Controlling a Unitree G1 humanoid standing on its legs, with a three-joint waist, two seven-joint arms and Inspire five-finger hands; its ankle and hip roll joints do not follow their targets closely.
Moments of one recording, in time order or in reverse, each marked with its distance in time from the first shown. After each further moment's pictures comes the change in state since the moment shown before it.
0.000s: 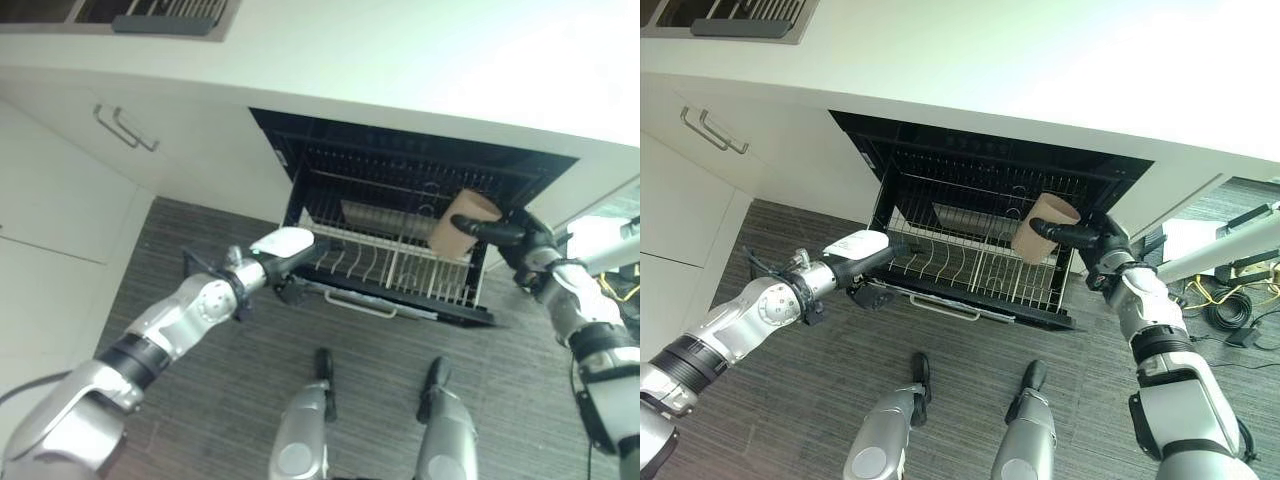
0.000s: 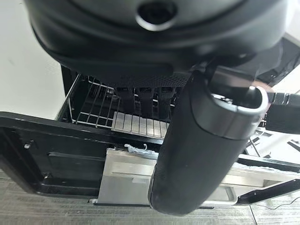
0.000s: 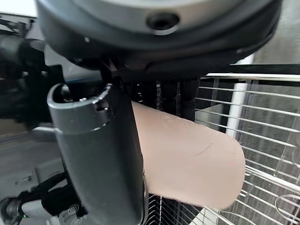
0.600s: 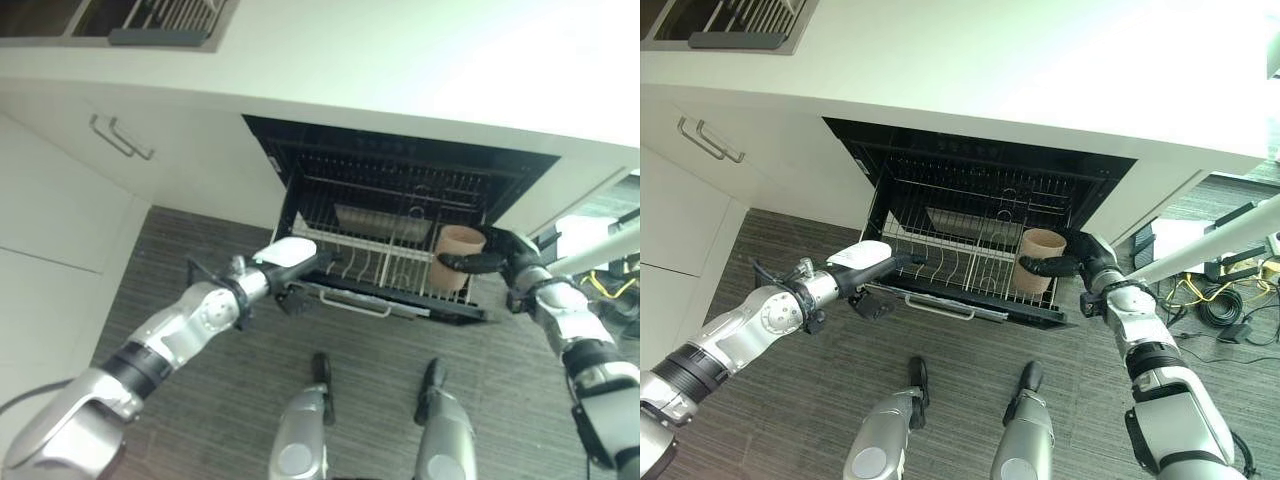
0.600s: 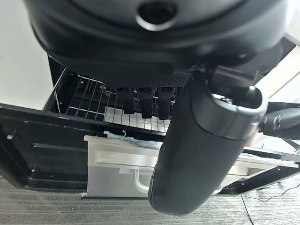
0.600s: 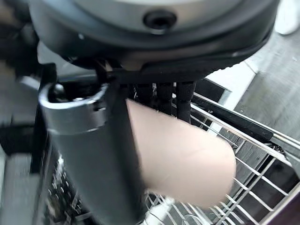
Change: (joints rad) left arm 0.040 -0.004 0.004 -0.043 0.014 0.017 -0.012; right arm 0.072 0.022 0.073 -0.016 -0.425 -0.118 -0.071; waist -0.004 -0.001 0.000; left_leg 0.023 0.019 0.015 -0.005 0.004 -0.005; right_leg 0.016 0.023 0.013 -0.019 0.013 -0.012
